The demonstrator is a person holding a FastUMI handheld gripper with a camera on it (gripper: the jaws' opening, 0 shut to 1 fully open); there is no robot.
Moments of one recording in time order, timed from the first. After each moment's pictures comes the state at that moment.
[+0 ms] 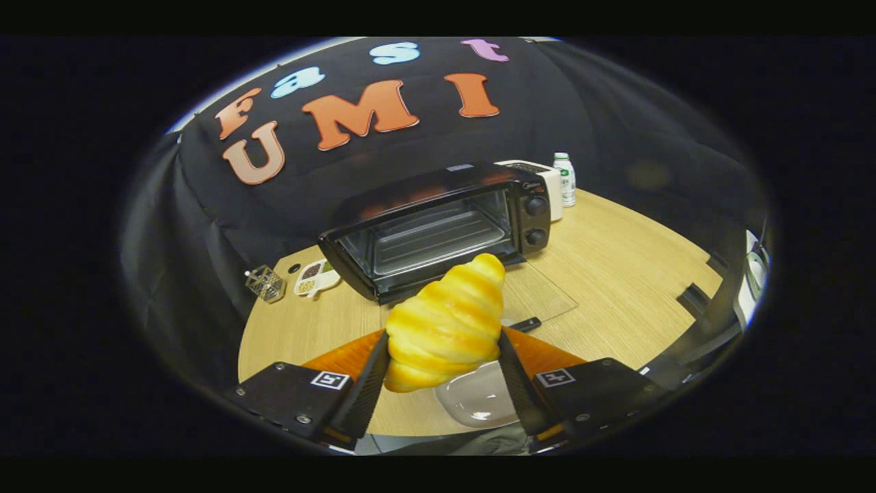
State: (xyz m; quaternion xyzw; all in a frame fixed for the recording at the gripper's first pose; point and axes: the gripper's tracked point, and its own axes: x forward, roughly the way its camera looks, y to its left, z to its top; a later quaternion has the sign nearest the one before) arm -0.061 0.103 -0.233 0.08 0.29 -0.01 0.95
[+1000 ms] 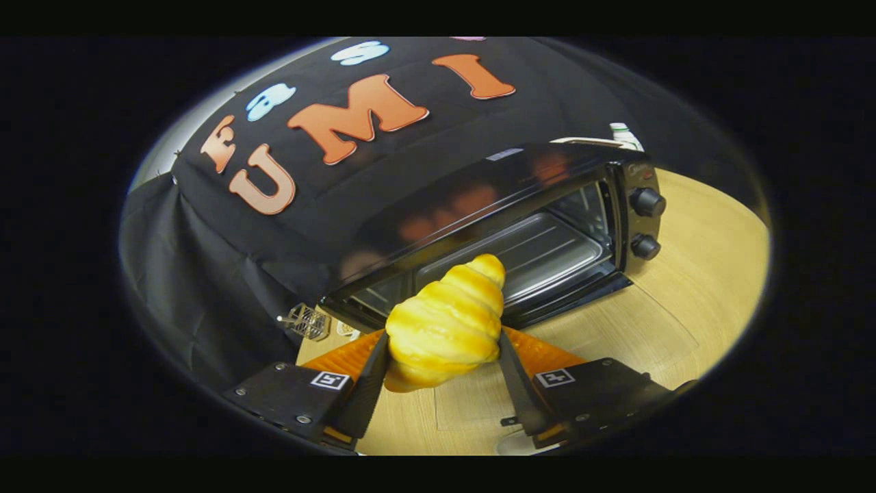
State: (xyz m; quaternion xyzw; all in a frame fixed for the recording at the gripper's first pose) arm 0.073 0.148 -0.254 0.21 0.29 0.09 0.93
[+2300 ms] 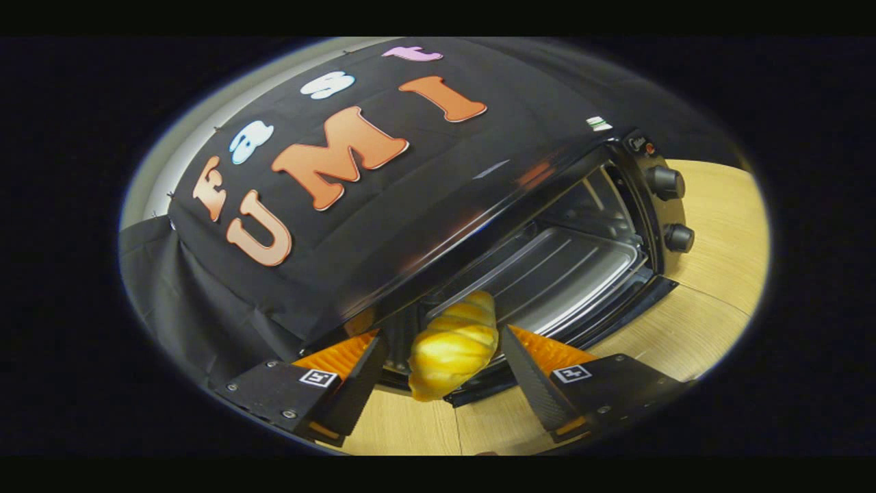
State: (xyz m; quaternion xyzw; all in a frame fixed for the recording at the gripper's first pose) arm 0.119 0.159 -0.248 0.29 0.17 0.06 0.94
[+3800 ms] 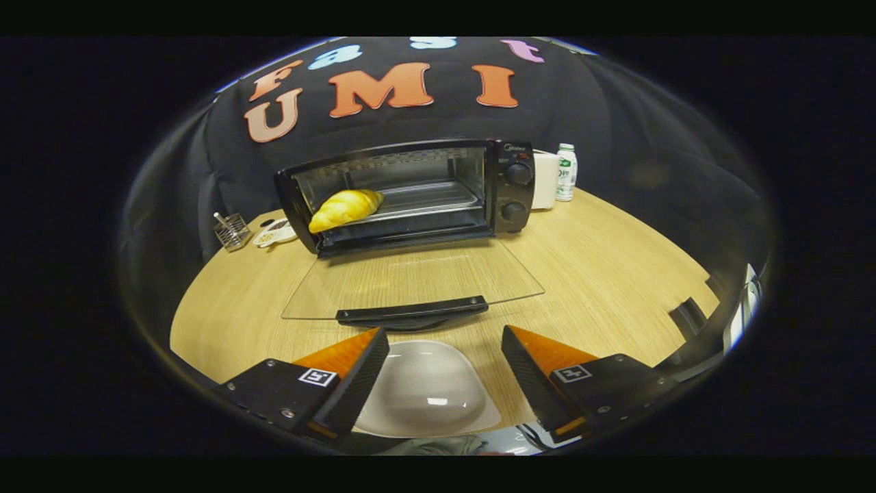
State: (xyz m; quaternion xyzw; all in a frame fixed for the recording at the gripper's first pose) arm -0.066 0.032 -0.332 -0.02 0.31 0.00 0.95
